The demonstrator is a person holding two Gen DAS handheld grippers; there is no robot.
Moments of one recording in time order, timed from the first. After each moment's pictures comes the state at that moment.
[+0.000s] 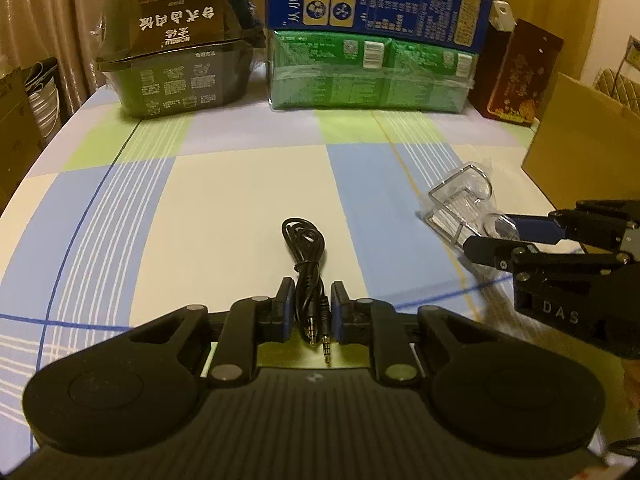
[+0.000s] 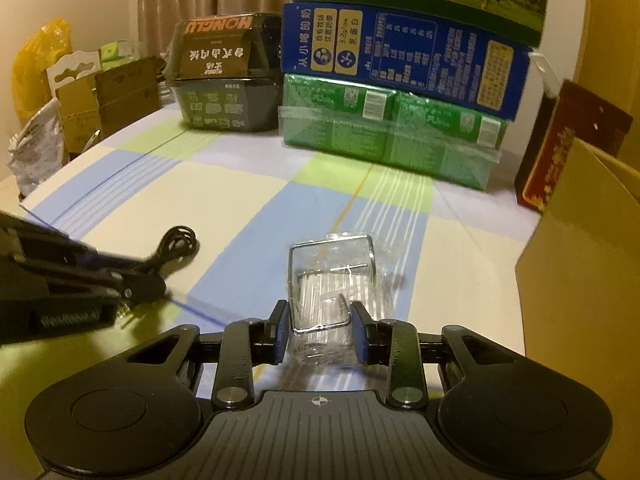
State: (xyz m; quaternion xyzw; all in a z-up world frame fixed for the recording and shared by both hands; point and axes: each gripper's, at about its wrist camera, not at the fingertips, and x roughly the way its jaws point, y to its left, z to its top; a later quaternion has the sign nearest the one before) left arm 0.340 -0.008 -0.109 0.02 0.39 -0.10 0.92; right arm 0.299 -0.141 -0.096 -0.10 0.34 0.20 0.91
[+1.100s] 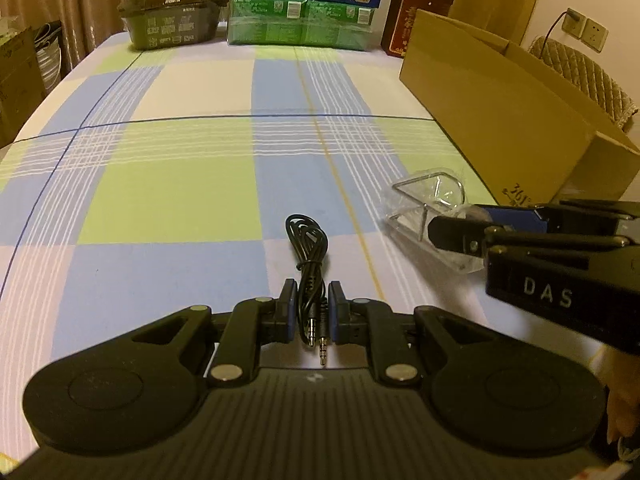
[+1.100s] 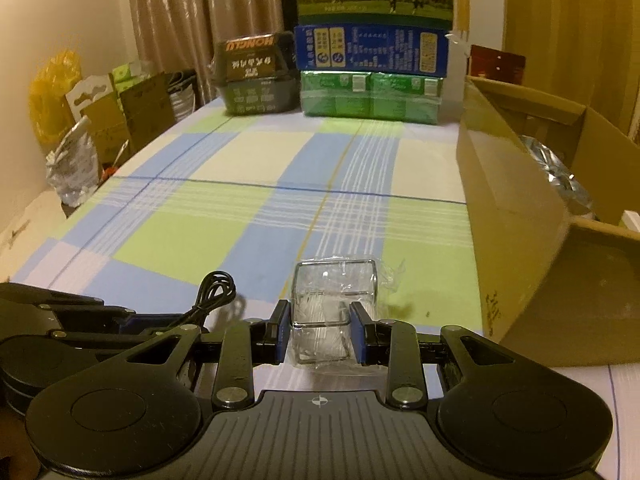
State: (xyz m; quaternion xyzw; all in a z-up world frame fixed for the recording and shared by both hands) left arm 0.117 -0.049 -0.090 -0.01 0.42 -0.13 0.90; right arm 0.081 -0.192 -0.056 -0.03 0.36 0.19 0.92
